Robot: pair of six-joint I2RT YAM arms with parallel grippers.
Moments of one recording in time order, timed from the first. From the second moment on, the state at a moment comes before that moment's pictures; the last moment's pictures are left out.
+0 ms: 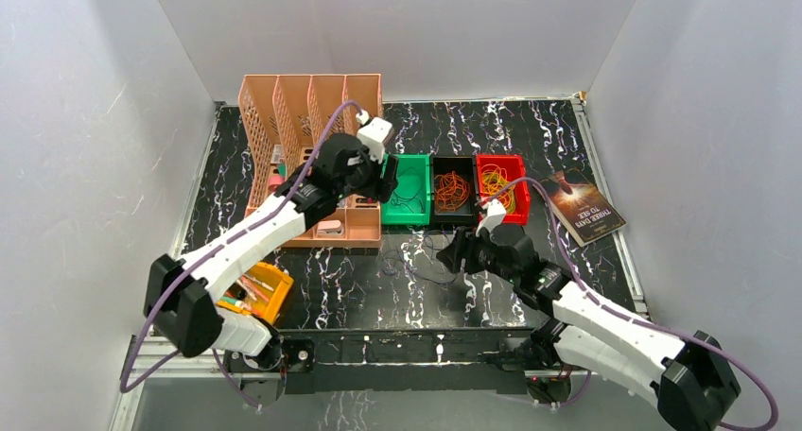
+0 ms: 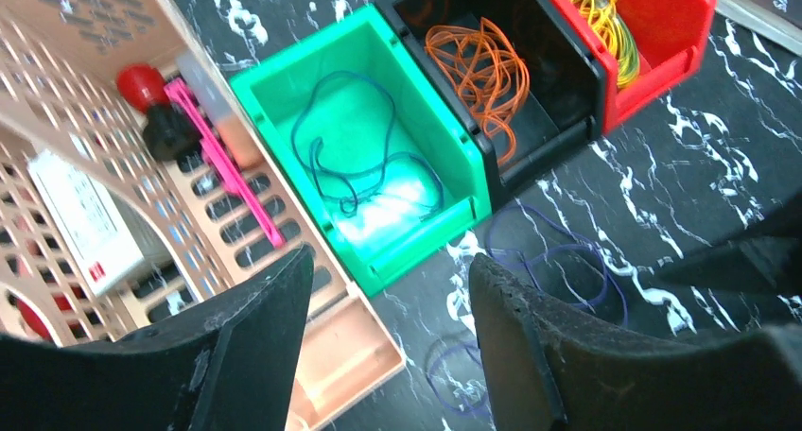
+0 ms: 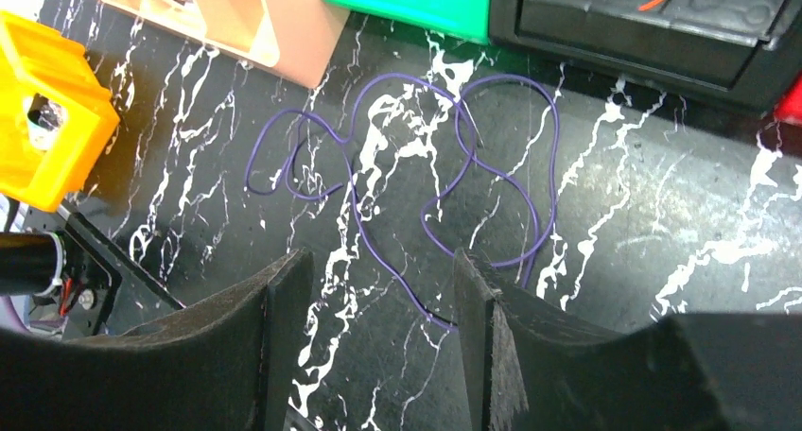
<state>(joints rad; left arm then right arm) -0.66 1.43 1.21 -0.29 -0.01 -0.06 0.75 0.79 0.36 -0.04 -0.03 0.54</state>
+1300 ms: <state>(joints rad) -0.93 1.43 0.79 -0.17 -0.09 -0.36 0.75 0.96 0.44 0.10 -0.04 0.63</state>
